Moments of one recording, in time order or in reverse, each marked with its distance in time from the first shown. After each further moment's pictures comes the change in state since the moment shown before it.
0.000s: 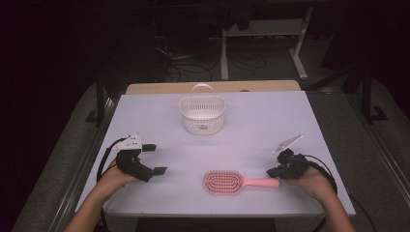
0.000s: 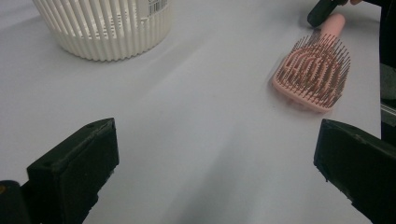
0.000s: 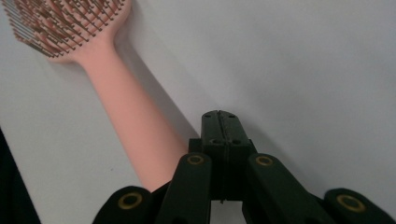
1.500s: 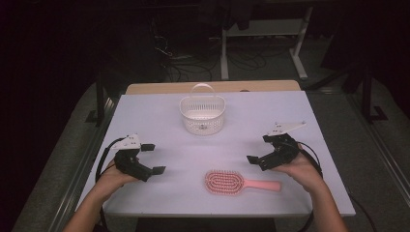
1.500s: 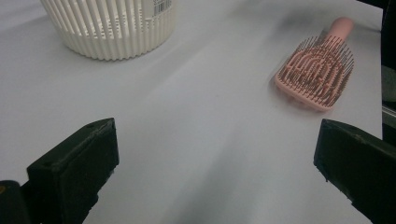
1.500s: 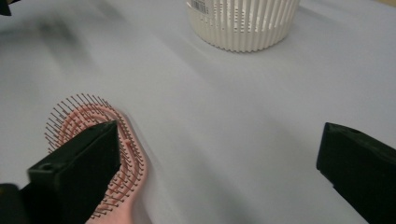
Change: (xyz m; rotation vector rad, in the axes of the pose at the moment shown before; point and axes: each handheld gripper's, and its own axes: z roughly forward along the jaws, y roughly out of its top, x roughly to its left) left arm 0.002 -0.001 -0.004 -0.004 0.008 -0.006; right arm 0.011 0.047 -0.016 -0.393 -0.047 -0.002
